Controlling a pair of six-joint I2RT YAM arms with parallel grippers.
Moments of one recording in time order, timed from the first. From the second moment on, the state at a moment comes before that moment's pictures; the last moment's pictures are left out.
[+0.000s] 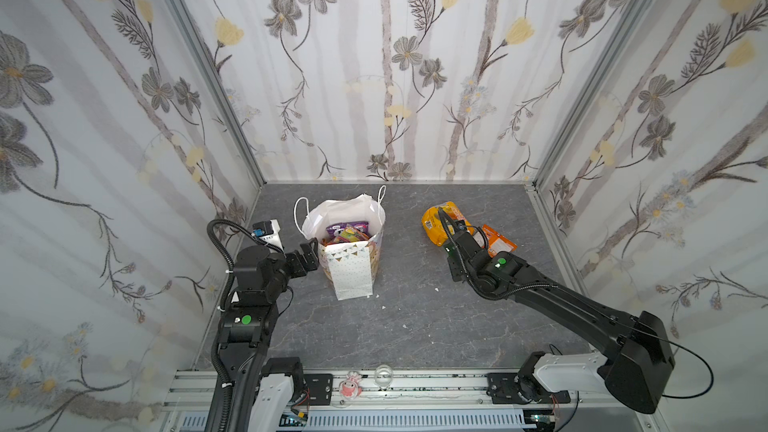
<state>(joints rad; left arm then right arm) 0.01 0.66 0.74 -0.45 0.17 -0.33 0.75 1.34 1.01 -0.69 0.55 0.34</state>
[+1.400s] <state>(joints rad) 0.01 0.65 0.74 -0.45 0.19 -0.32 0.54 1.87 1.11 -0.53 0.61 0.13</state>
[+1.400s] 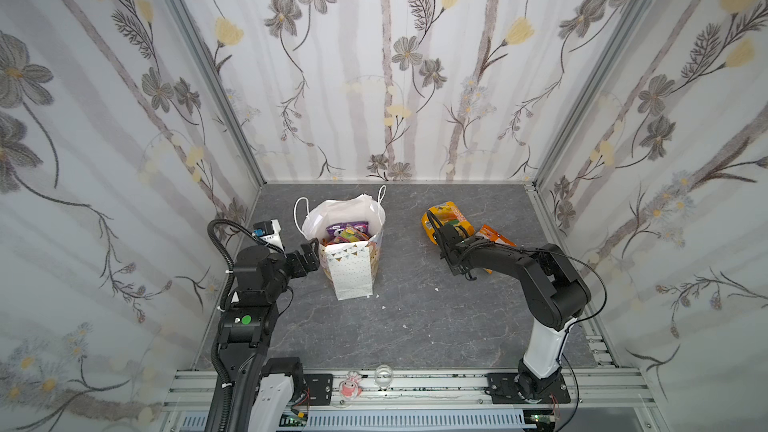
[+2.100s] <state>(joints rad) 0.01 0.65 0.74 -0.45 0.19 -0.32 0.52 1.87 1.11 -0.51 0.64 0.10</state>
